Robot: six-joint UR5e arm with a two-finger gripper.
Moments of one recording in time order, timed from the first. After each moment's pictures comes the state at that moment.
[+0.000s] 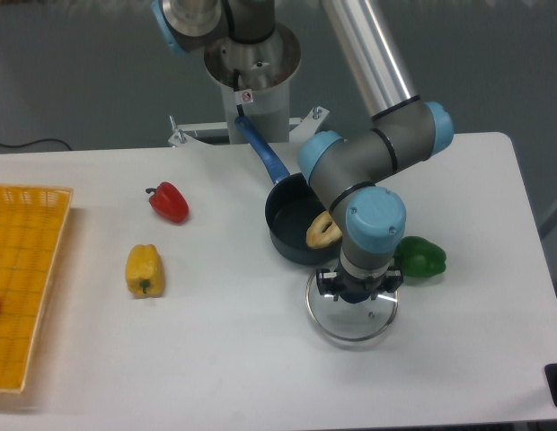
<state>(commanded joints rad) 2.54 -2.11 -1.47 -1.14 1.59 0.53</state>
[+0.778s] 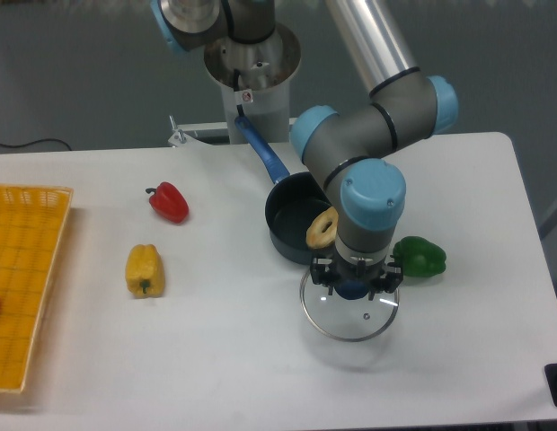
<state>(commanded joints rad) 2.52 -2.04 -1.46 -1.13 1.54 0.65</state>
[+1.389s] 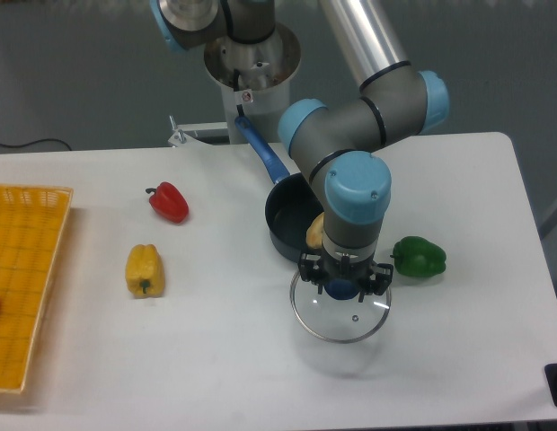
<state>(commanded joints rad) 2.50 -2.03 -1.48 -1.13 1.54 0.68</state>
